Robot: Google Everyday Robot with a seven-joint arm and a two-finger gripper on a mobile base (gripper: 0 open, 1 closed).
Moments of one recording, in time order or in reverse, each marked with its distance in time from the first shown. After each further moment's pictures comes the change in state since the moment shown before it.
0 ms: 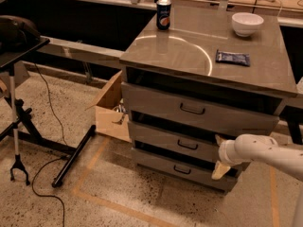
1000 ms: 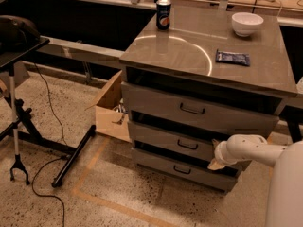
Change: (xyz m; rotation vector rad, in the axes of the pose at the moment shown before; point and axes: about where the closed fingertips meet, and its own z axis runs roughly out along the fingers) arm 0.011 0.007 0.039 -0.041 0.054 0.037
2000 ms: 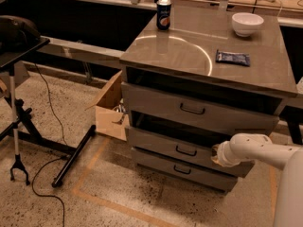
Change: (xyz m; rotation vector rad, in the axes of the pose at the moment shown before) arm 0.002 0.005 -0.020 -0.024 0.007 -0.005
